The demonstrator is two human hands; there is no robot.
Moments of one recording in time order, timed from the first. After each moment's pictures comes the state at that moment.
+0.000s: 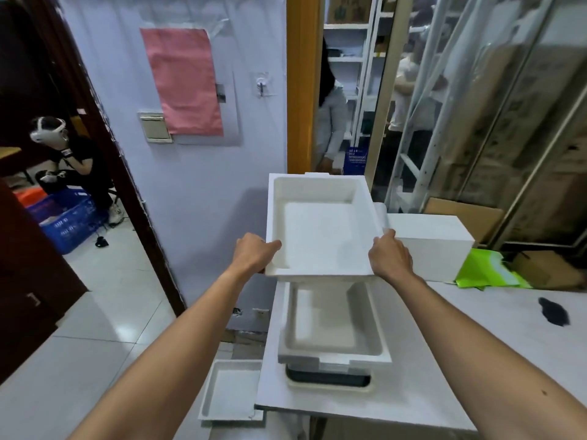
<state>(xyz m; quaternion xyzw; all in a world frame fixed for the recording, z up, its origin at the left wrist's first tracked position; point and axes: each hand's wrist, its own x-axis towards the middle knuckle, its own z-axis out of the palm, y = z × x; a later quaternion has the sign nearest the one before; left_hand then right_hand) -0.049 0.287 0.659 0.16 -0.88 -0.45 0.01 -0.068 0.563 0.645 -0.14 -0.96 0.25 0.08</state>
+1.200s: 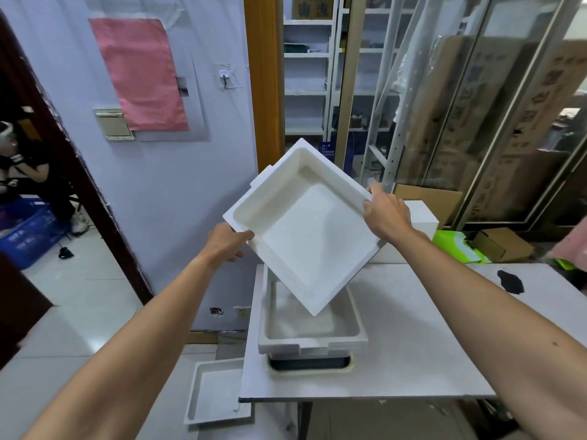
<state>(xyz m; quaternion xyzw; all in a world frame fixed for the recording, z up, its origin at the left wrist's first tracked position) -0.067 0.275 0.649 0.10 -0.86 -0.50 -0.03 -0.066 0.610 0.700 -0.04 -0.97 0.15 0.18</state>
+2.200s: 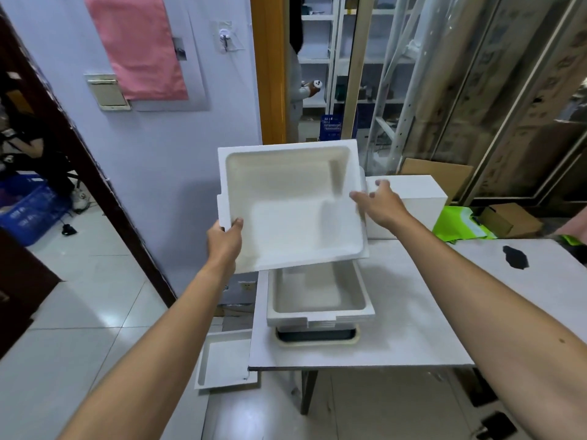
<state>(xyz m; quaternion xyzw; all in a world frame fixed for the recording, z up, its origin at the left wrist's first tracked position) -0.042 0.278 0.594 0.19 -0.70 -0.68 0.11 -0.063 0.592 0.668 -0.13 -0.89 0.44 0.03</state>
